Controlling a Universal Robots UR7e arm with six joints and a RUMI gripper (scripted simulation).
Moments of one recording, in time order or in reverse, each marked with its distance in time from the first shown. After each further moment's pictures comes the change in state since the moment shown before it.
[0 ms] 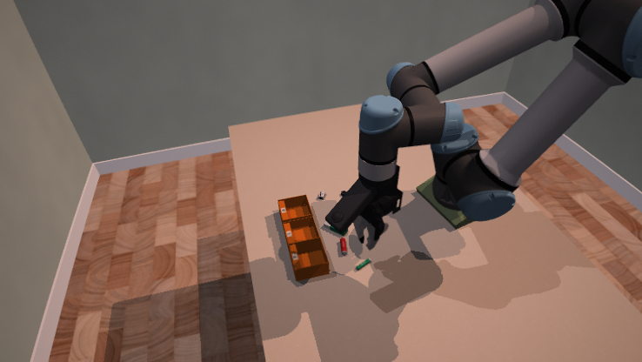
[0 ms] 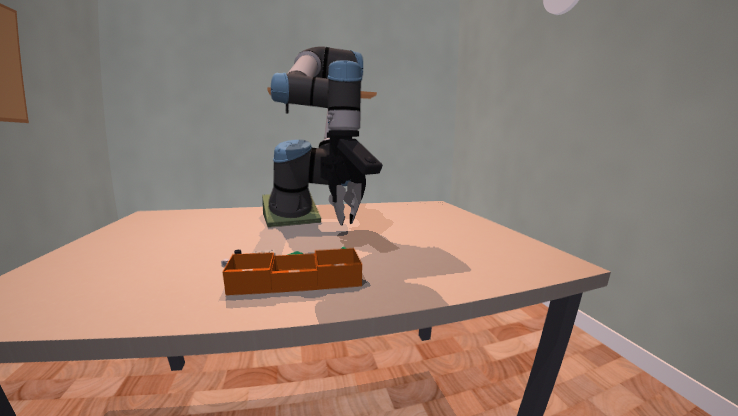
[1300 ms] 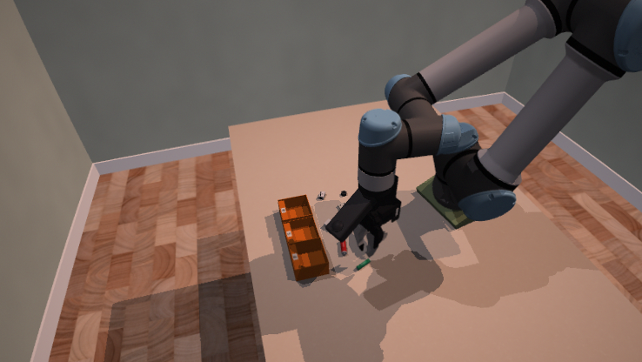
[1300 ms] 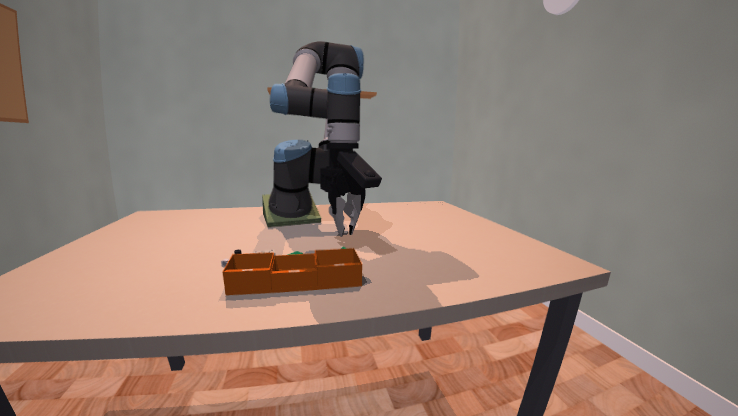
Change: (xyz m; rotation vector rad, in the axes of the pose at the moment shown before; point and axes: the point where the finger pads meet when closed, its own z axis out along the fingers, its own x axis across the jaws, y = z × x) arm 0.000 0.001 0.028 0.000 -0.002 0.000
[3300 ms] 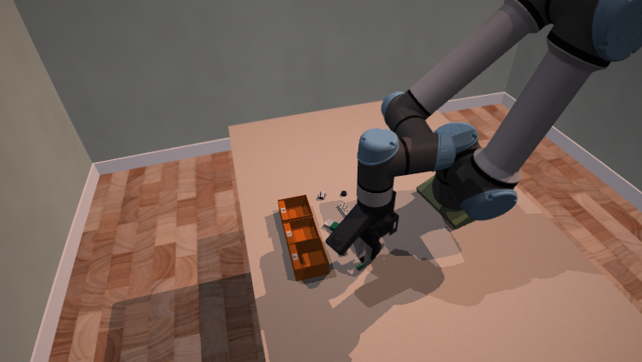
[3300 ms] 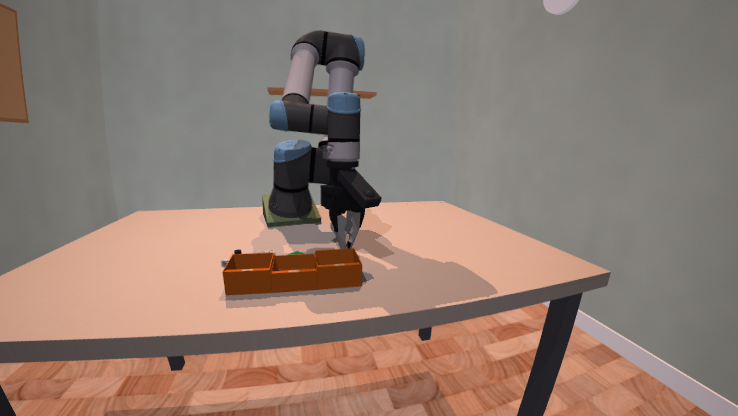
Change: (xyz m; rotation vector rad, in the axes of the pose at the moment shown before) arm 0.000 -0.001 0.042 0.000 0.002 0.000
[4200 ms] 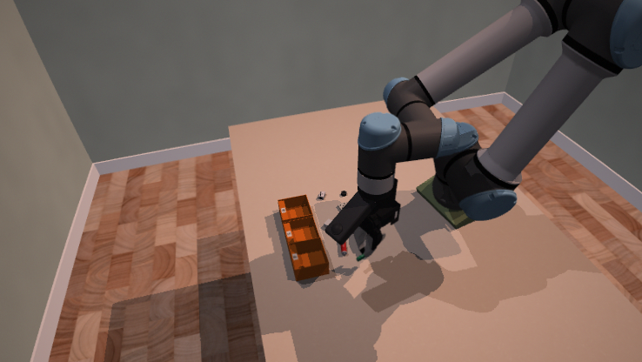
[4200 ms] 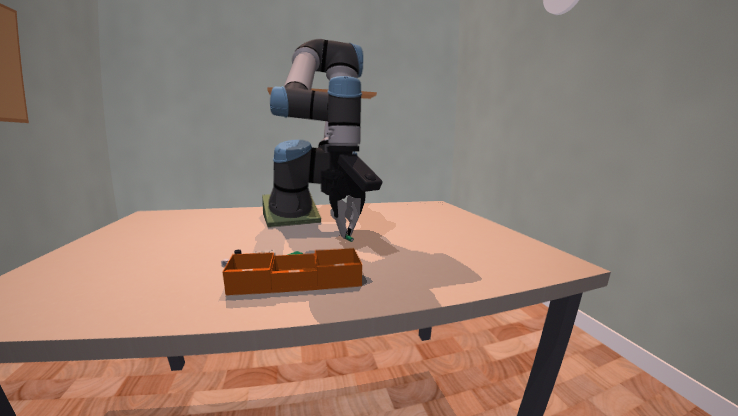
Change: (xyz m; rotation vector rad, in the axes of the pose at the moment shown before) arm 0.000 -0.001 -0.036 0.000 0.002 0.000
